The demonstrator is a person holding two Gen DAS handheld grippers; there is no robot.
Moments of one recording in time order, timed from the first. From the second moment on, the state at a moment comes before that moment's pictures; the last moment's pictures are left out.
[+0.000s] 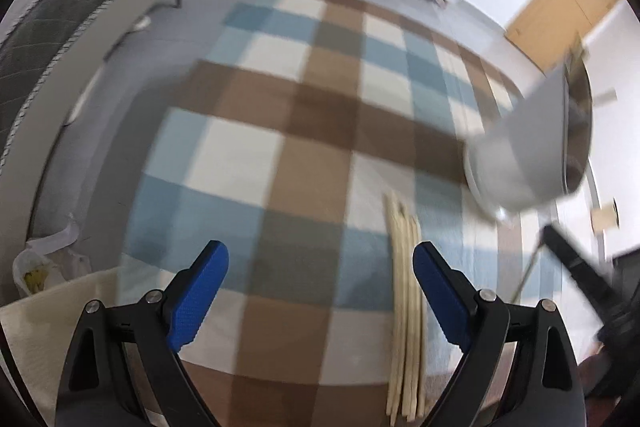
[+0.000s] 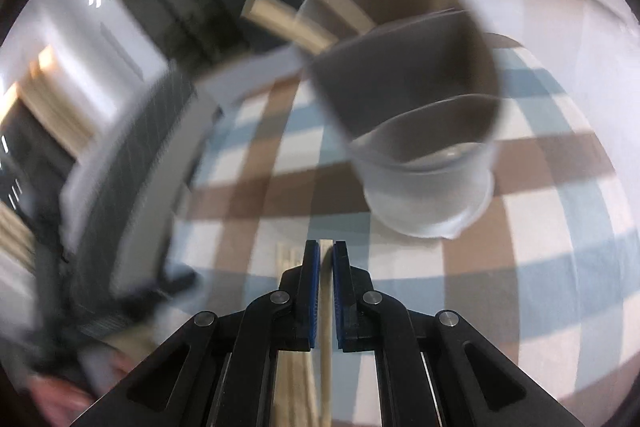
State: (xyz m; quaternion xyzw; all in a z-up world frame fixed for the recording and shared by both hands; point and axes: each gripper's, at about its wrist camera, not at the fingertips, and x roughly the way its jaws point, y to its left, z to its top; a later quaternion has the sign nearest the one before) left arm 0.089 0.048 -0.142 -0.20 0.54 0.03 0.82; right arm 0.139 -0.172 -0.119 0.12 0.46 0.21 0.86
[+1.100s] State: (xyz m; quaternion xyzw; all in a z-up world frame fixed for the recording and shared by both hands) left arm 0.081 -0.005 -0.179 -0.06 0.61 0.03 0.79; right arm 0.107 -0.249 -0.108 0.24 0.41 0.20 0.86
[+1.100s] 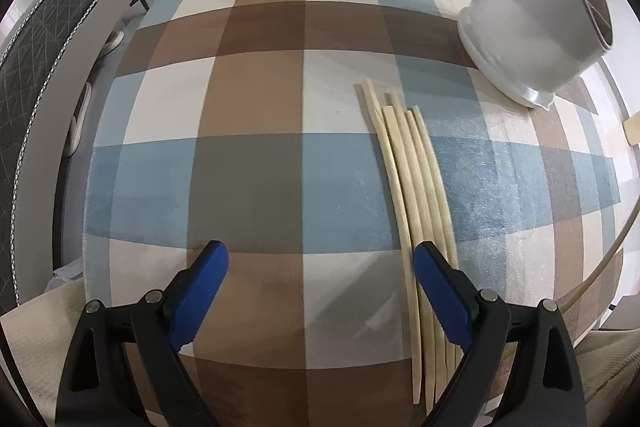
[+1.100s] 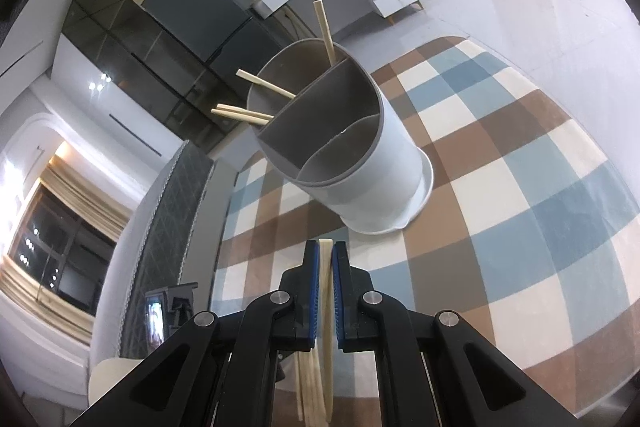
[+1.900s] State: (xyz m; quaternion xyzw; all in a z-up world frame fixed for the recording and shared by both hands) left arm 0.131 0.008 -0.174 -0.07 0.59 0.05 0.80; right arm 0.115 -0.242 -0.109 0.24 0.41 0.21 0.85
